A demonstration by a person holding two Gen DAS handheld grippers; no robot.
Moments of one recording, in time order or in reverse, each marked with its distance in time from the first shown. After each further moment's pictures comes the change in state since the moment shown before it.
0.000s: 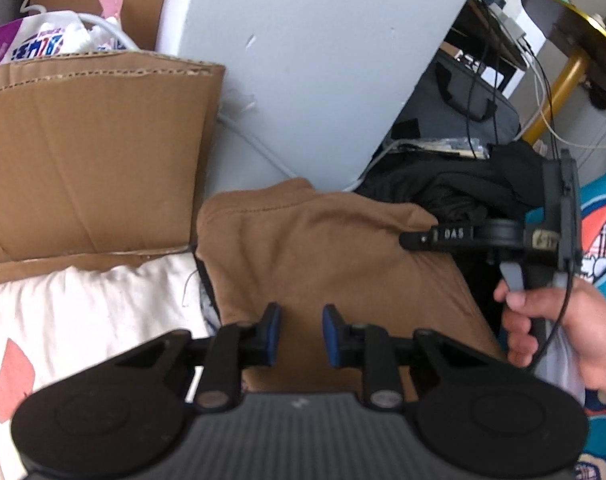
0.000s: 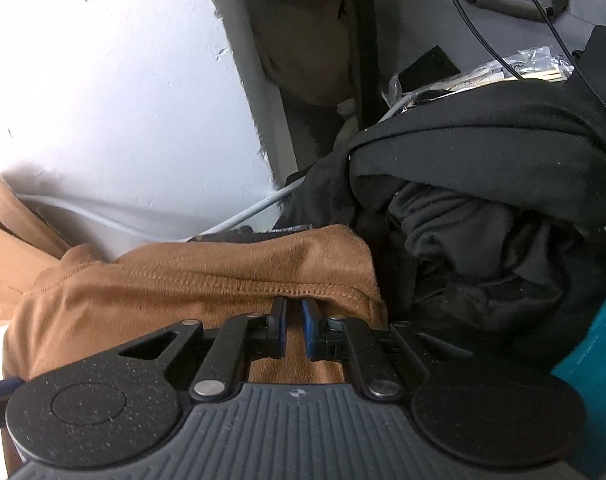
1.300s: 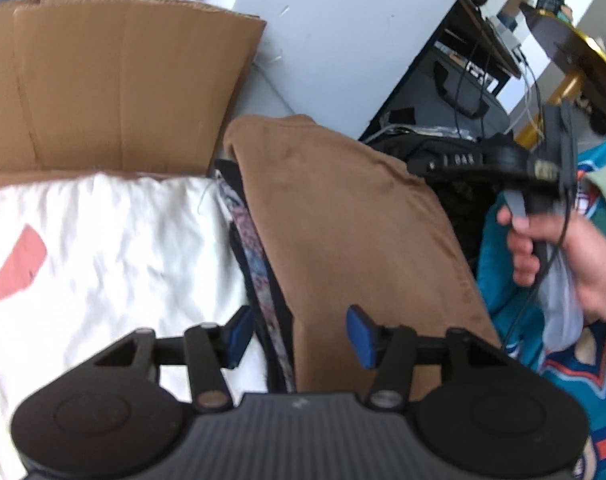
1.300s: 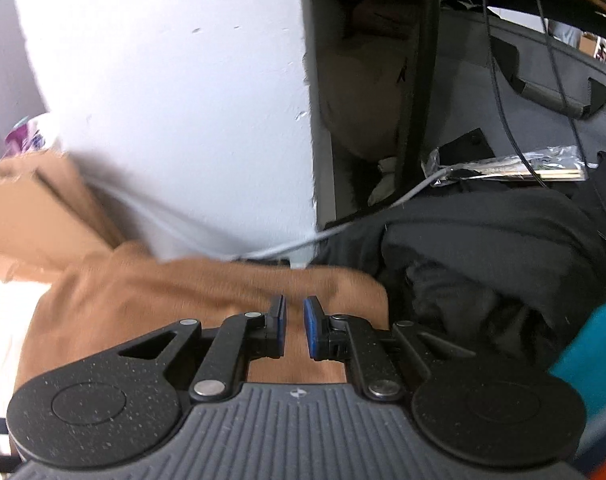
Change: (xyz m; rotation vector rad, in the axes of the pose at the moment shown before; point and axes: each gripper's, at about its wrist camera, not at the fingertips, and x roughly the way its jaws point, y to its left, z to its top) left arm -0.044 0.003 -0.085 -0.123 -0.017 -0.055; right arm -0.046 0.013 -0.001 -0.244 -0.078 0.064
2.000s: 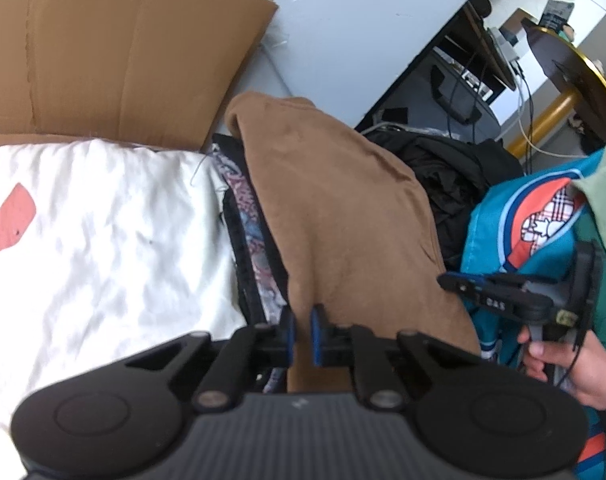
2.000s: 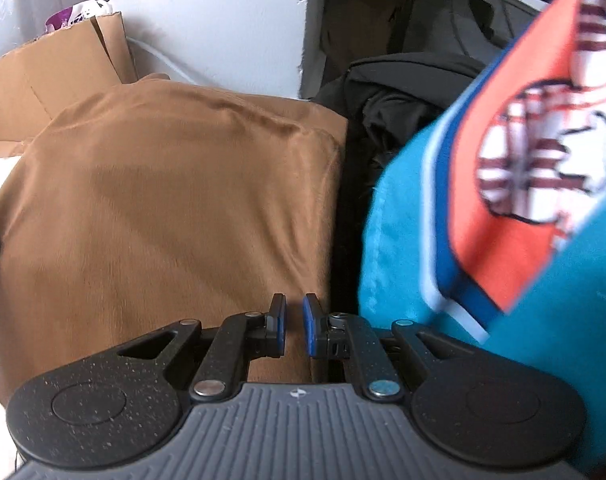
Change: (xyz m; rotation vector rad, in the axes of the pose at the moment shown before) left arm -0.001 0.013 -0.008 -0.047 0.017 -0.054; right arm -0.059 -0.020 -0.112 -0.143 0.110 -0.082
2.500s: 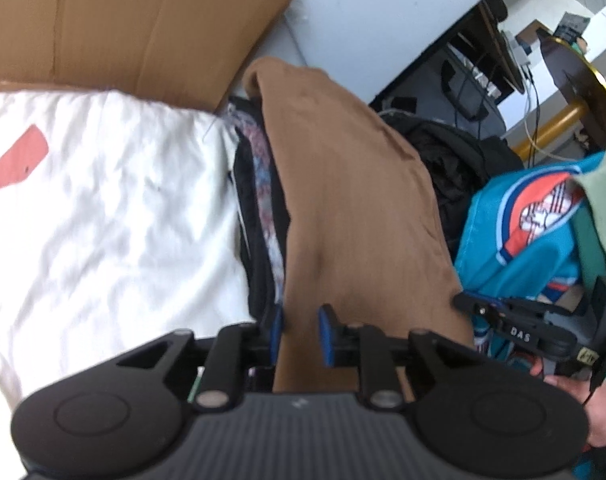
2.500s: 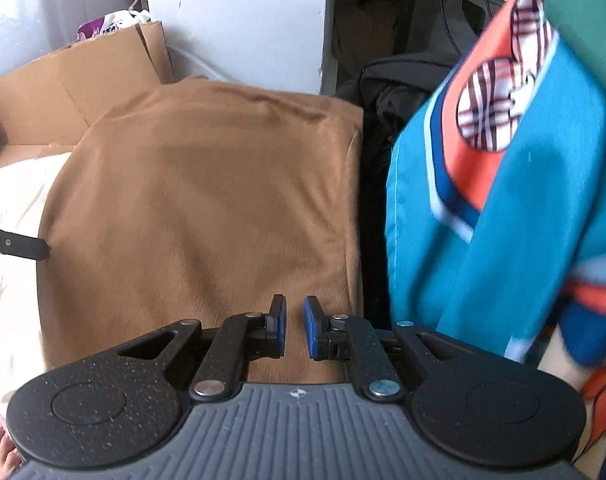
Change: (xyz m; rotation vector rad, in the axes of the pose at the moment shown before) left arm 0.002 0.006 -0.034 -0.090 0.056 -0.024; right arm -0.039 0.017 -0.042 0.050 -0.021 0.063
